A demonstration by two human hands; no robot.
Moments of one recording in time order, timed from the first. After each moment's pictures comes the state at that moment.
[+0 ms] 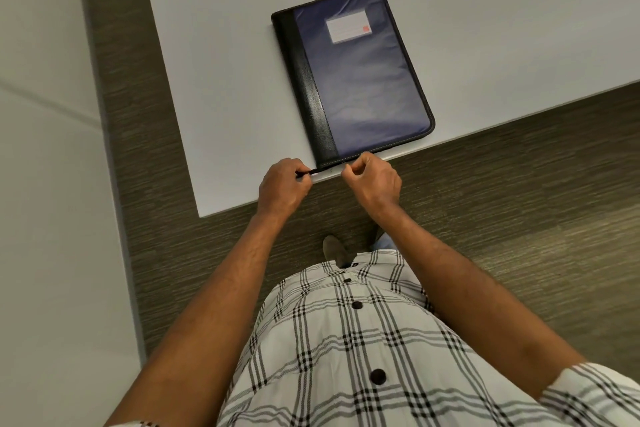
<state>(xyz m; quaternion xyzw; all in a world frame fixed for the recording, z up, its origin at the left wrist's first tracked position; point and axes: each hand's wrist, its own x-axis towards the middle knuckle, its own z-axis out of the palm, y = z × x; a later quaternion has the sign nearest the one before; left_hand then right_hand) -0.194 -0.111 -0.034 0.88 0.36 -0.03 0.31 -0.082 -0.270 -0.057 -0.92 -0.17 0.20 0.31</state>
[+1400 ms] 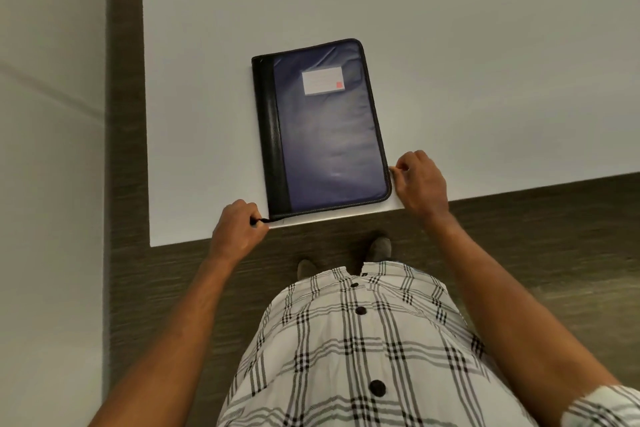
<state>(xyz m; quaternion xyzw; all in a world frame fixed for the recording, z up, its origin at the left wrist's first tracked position) -0.166 -0.123 -0.036 0.87 0.42 -0.09 0.26 0.145 -0.356 -0.079 -0.89 -0.34 0.10 0.27</state>
